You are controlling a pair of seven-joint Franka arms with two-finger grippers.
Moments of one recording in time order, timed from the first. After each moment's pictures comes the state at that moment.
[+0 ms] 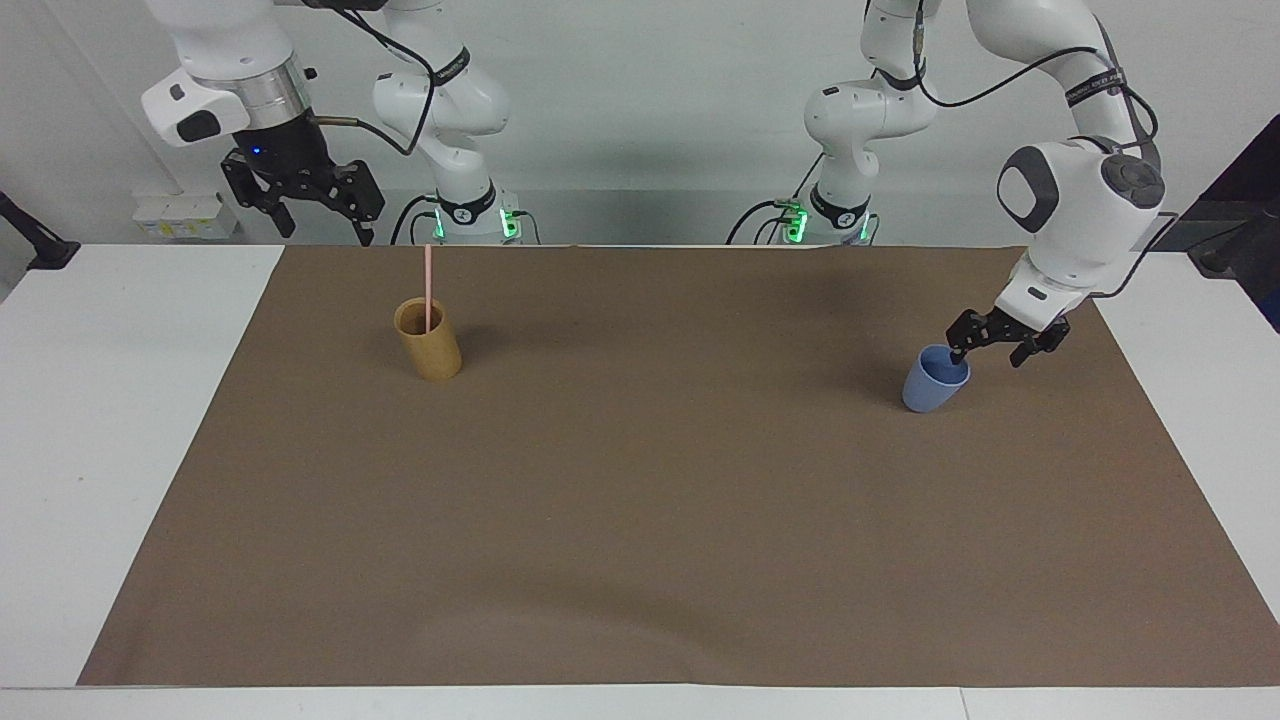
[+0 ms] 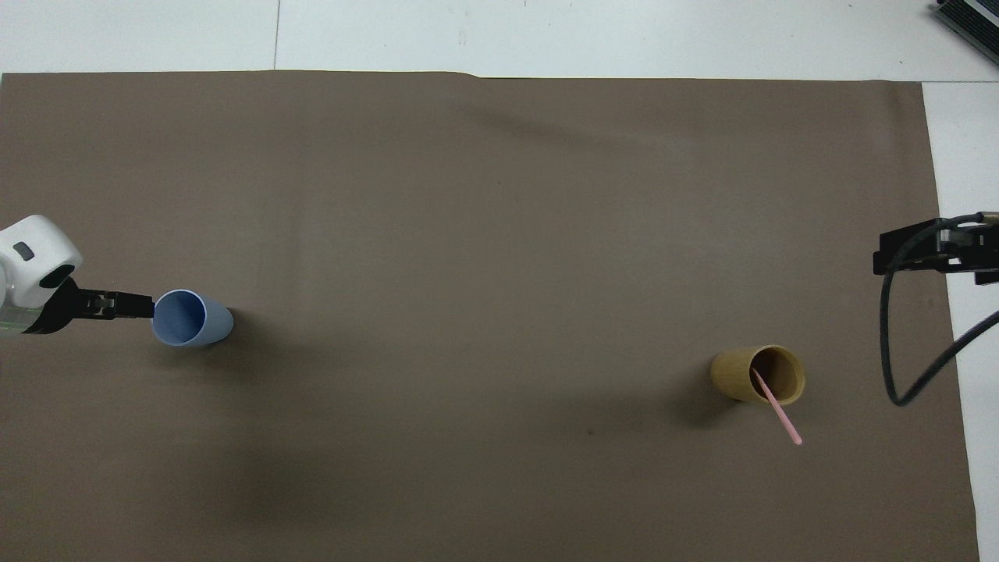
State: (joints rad) left arm 0.12 -0.03 -0.04 -2.16 -0.03 2.15 0.20; right arm -0.10 -0.03 0.12 -1.49 -0.03 1.46 0.15
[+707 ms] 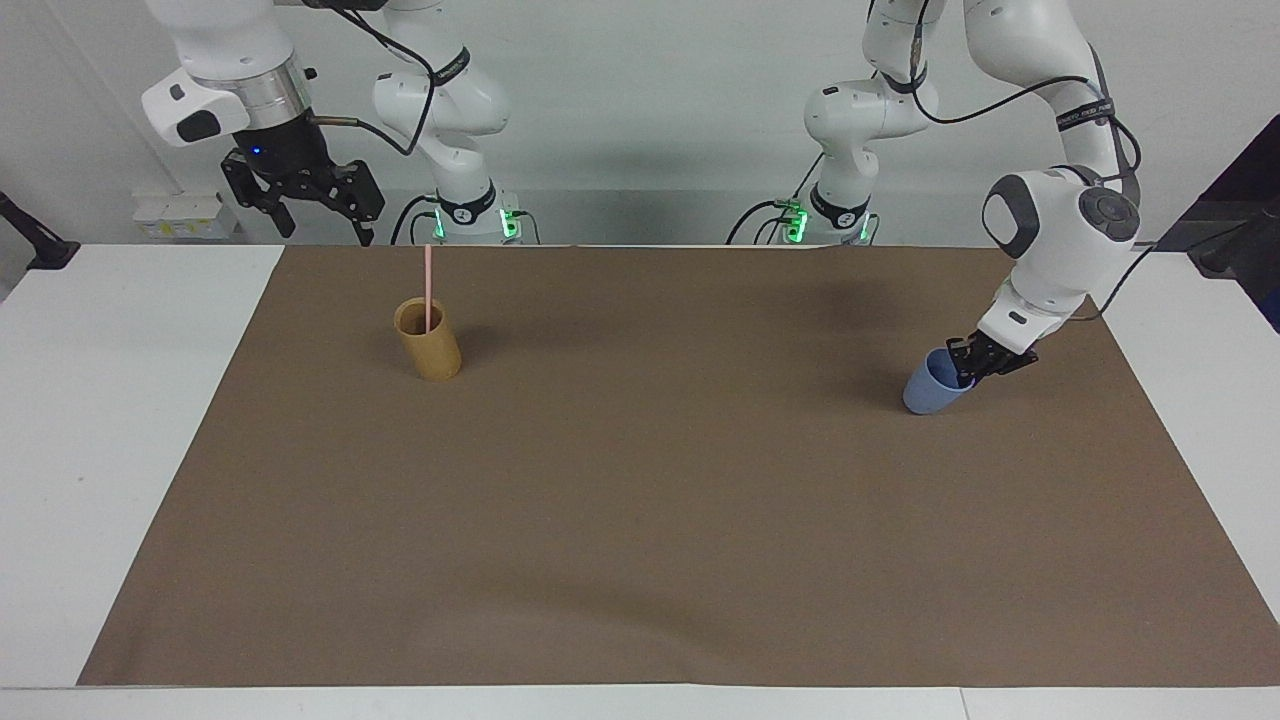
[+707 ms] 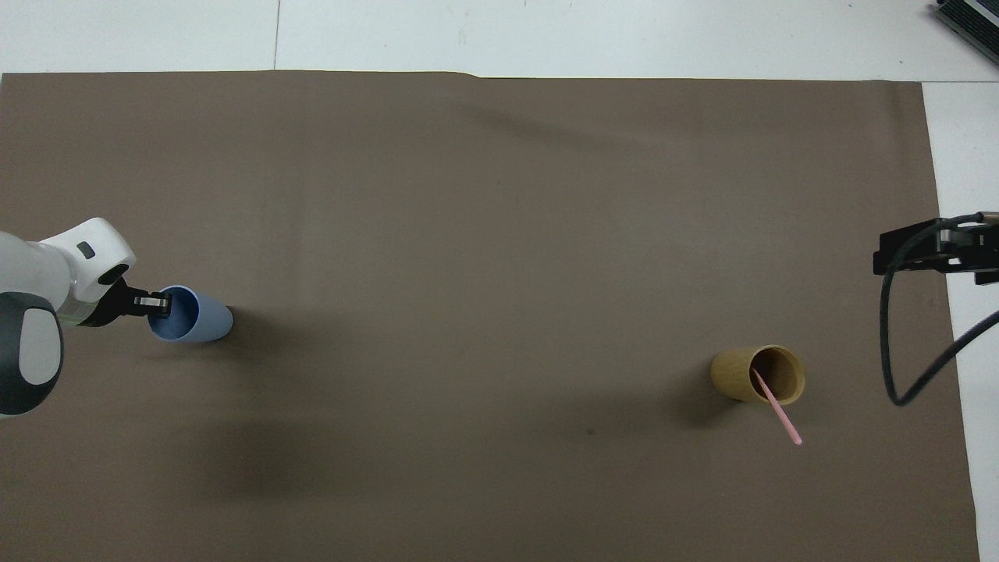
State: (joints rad) left arm 0.10 0.02 -0.04 -2.18 -0.03 2.21 0.21; right arm -0.10 -0.03 0.12 -1.49 -0.03 1.46 0.15
